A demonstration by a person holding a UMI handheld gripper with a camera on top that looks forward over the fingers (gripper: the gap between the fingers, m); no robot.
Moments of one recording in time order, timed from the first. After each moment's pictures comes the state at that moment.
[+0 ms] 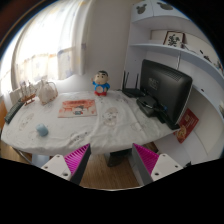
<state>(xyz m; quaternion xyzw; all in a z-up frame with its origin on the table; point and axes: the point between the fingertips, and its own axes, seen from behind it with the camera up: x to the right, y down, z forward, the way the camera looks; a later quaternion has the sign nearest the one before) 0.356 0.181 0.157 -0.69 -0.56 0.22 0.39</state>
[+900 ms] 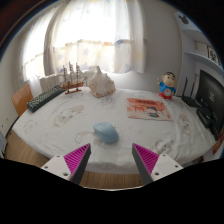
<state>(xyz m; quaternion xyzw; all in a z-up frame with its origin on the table) 0.229 -0.127 0.052 -0.59 -0.67 0.33 0.32</state>
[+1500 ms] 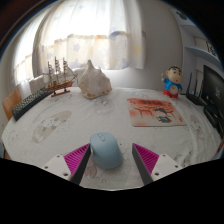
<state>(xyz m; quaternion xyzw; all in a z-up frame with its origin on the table) 0.112 -0.135 -0.007 -0.61 -0.64 0.33 0.33</state>
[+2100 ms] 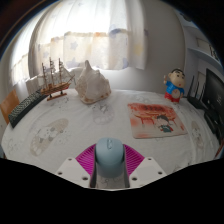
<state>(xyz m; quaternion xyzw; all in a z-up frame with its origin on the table) 0.075 -0.137 0.009 -0.62 -0.65 0.30 0.32</state>
